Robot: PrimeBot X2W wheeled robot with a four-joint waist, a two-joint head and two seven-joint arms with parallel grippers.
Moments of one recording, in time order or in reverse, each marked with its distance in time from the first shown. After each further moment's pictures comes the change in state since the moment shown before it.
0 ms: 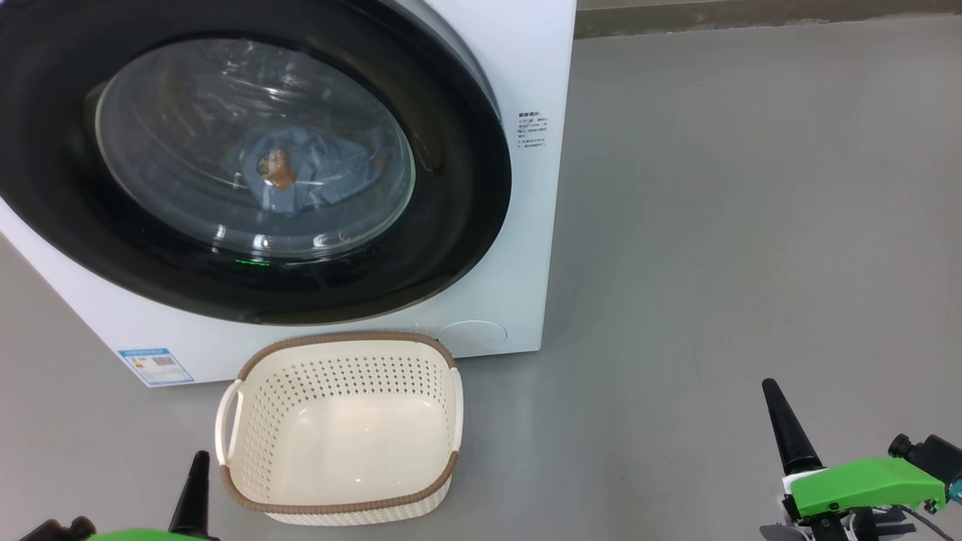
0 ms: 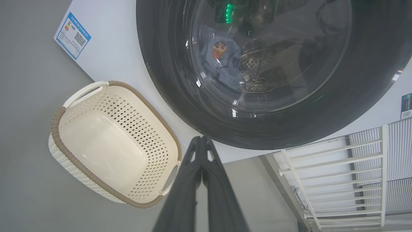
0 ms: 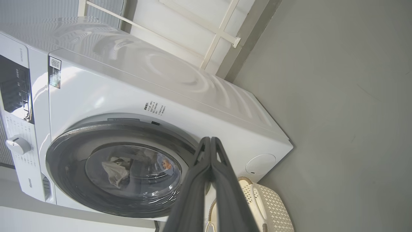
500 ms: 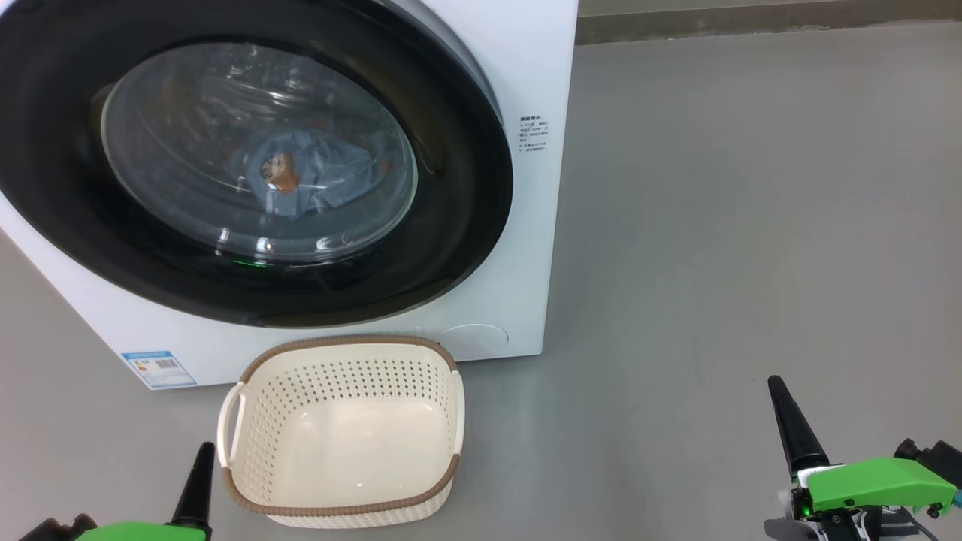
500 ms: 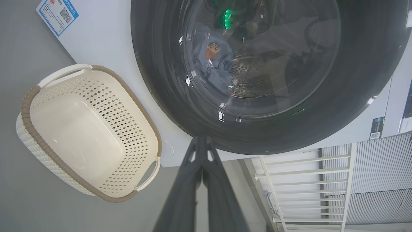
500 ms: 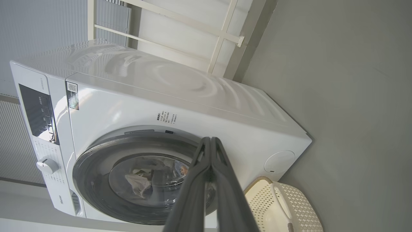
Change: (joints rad) left arm -0.014 -0.009 0.011 -0.005 -0.143 0.000 0.044; right arm 0.000 0.013 -0.030 -0.013 0.126 0.000 0.041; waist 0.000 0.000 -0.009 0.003
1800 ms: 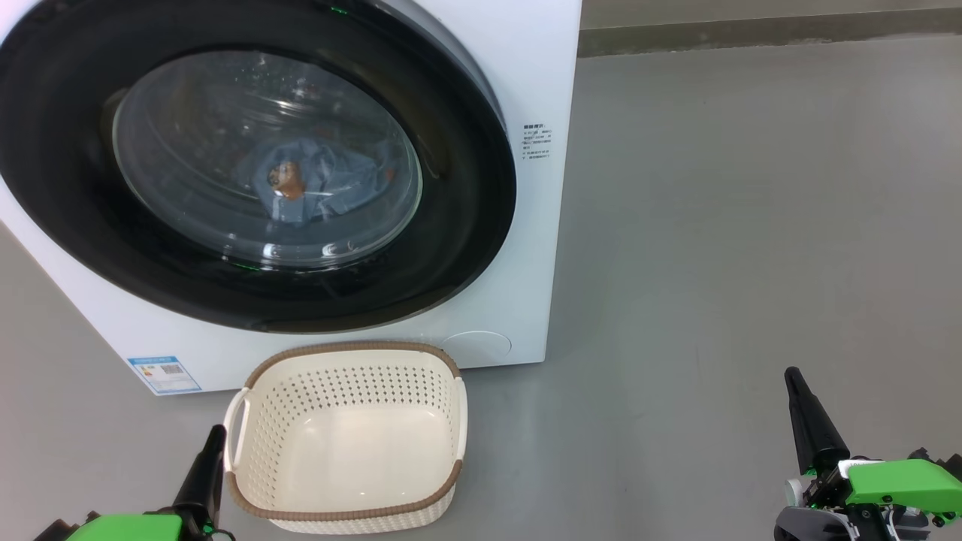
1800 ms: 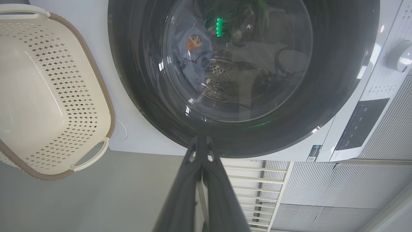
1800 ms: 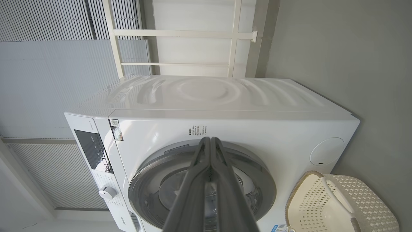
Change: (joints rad) left arm -0.024 -0.023 0.023 -0.013 -0.307 0.000 0.088; right arm 0.000 0.023 -0.068 -0.031 0.277 -0.003 0.091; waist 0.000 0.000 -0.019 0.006
